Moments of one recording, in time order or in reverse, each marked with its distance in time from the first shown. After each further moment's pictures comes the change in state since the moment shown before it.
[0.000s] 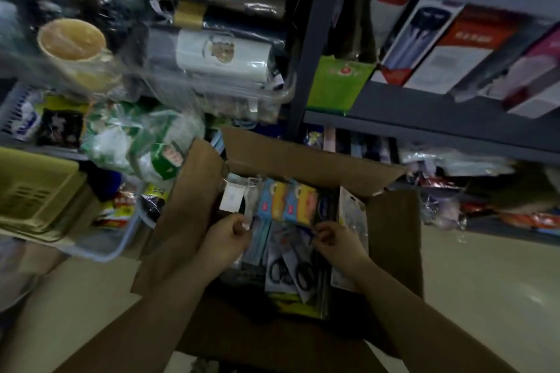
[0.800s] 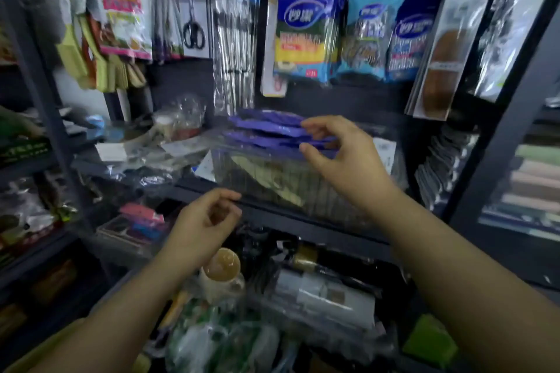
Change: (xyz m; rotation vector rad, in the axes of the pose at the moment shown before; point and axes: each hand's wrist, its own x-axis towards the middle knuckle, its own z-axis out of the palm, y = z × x) left_hand -0.082 0.155 -0.389 -0.226 0.753 0.738; right_hand -0.106 -0.493 -0.181 -0.009 0.779 -1.391
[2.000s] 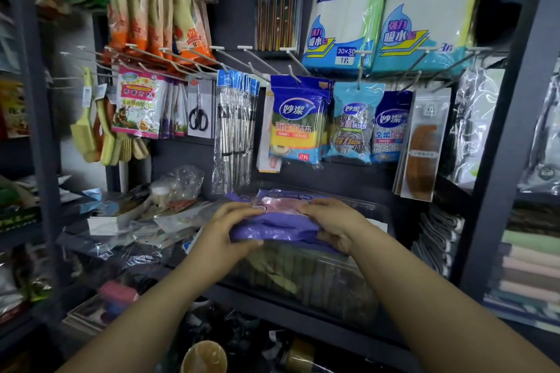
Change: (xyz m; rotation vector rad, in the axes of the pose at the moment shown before) left_hand 0.095 0.043 -0.001 0.163 0.010 0.445; right_hand 0.072 0.016 0.009 0.511 -0.182 0.907
